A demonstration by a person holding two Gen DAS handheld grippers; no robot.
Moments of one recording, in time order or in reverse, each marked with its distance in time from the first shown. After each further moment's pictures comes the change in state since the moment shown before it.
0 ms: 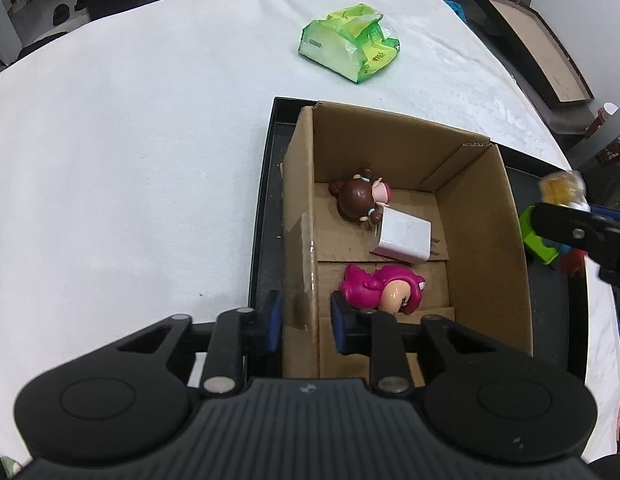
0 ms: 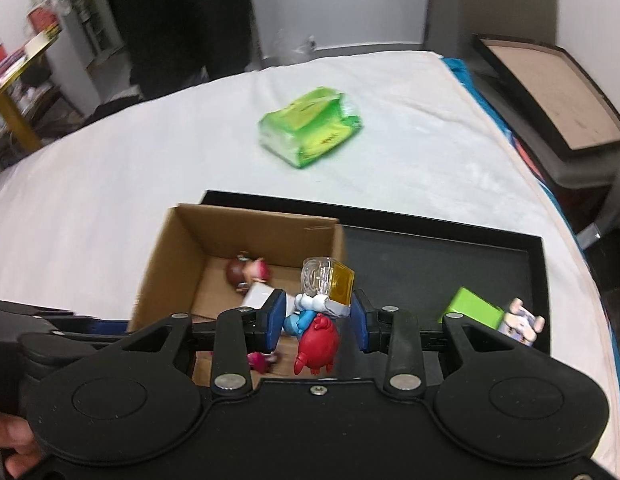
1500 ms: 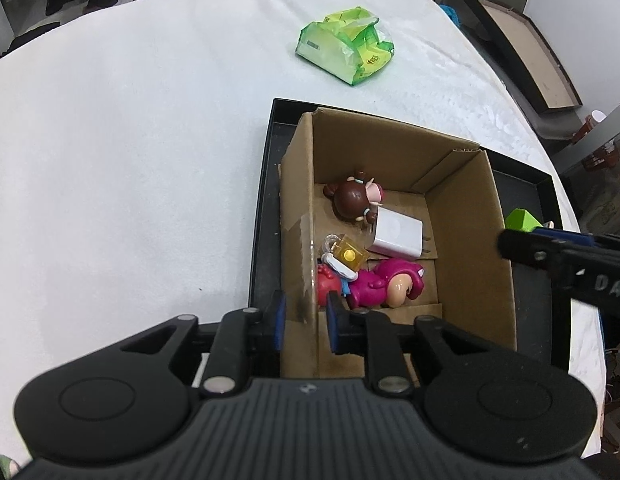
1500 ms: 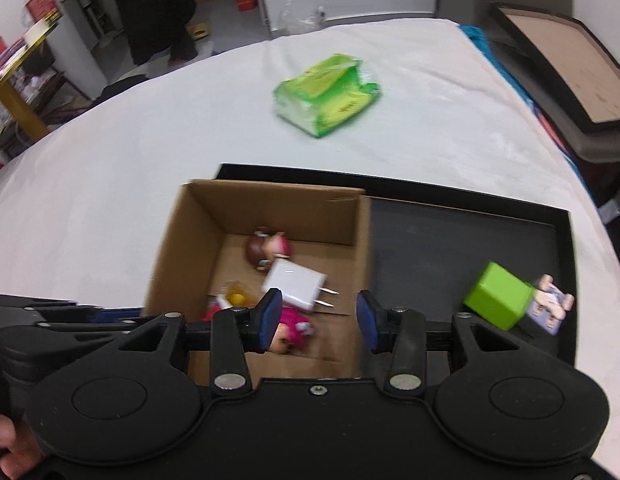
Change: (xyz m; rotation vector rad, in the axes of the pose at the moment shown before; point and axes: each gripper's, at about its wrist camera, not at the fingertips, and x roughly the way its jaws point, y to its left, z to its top) left arm -0.010 0.007 0.002 -0.018 0.020 -0.047; right arm 0.013 -0.002 -0.003 0.045 0.085 0.038
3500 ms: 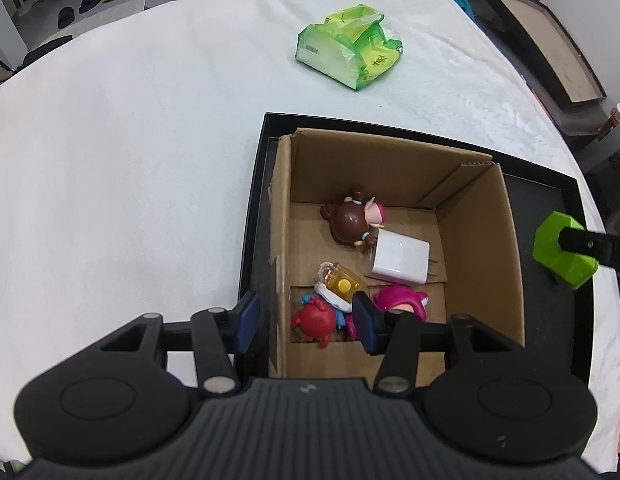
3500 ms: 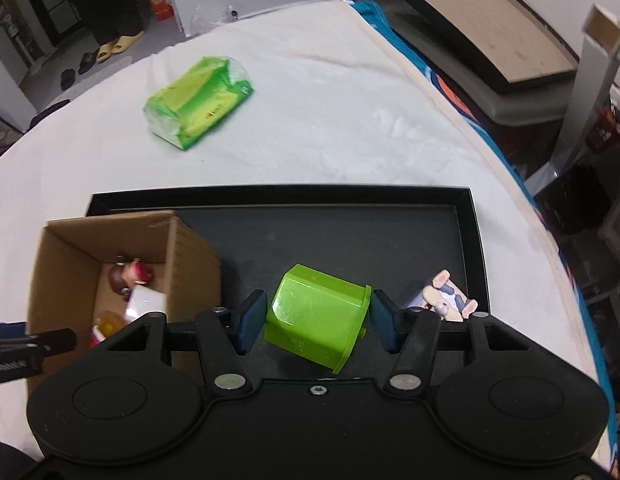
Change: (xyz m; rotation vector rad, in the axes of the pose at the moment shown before) left arm 0.018 -0.024 0.021 0.026 0.005 0.089; right arm 0.017 -0.089 0.010 0.118 0.017 -0.145
